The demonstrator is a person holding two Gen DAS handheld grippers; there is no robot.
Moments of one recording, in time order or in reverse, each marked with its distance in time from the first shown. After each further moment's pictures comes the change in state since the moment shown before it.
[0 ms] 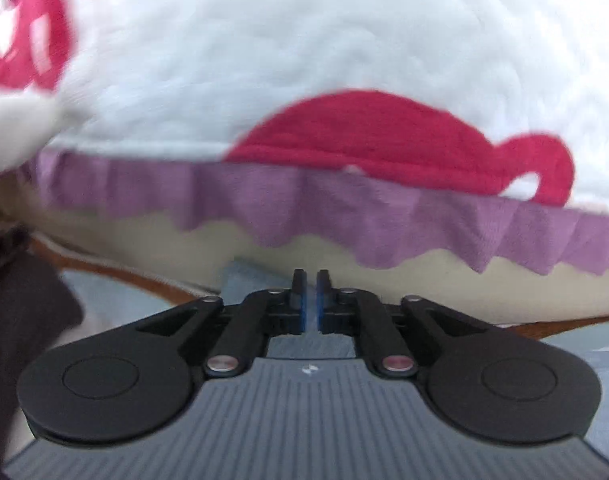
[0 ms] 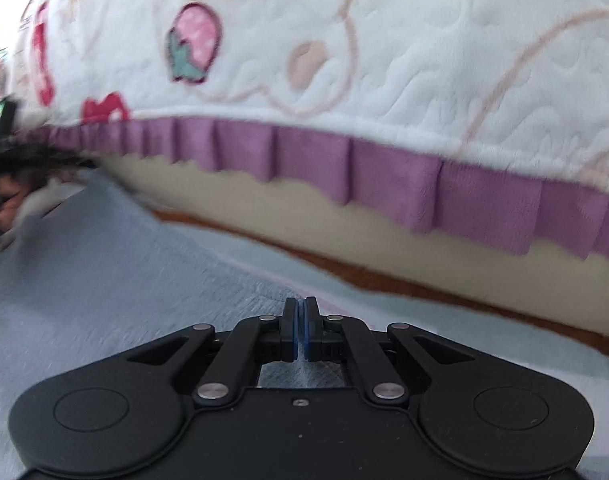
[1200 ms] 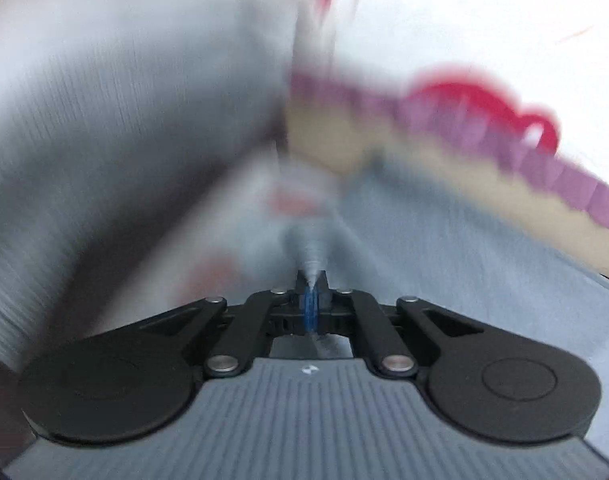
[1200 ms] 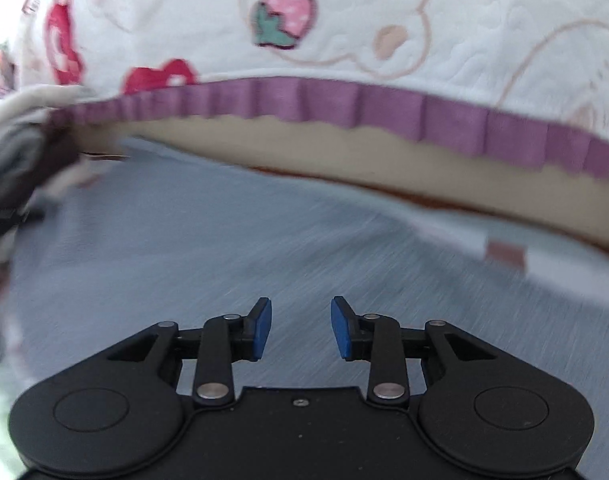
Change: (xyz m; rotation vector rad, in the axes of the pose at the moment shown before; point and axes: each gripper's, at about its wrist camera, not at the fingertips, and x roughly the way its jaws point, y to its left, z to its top) left arm -0.160 0.074 -0.118 -0.095 -0.143 0.176; right arm -0.077 0.100 -0.046 0.071 0.088 0.036
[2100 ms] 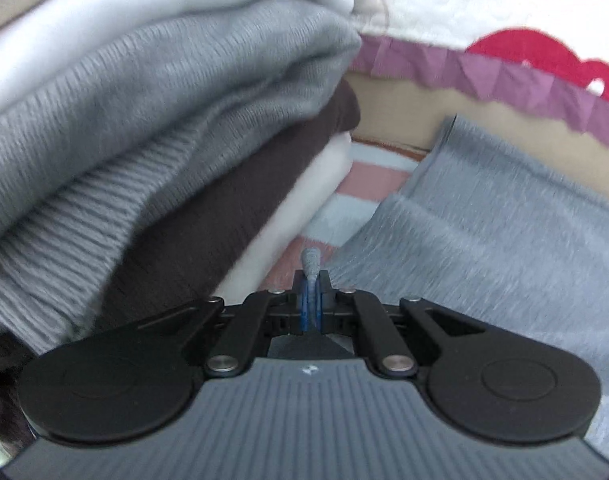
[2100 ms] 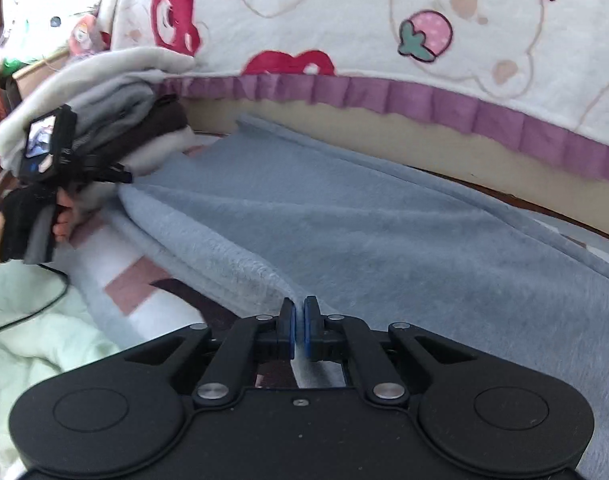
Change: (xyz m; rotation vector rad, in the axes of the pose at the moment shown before) left arm 0.036 0.006 -0.022 0.041 0.183 0.154; right arm -0.030 0.082 -0.054 -0.158 -0.037 0.071
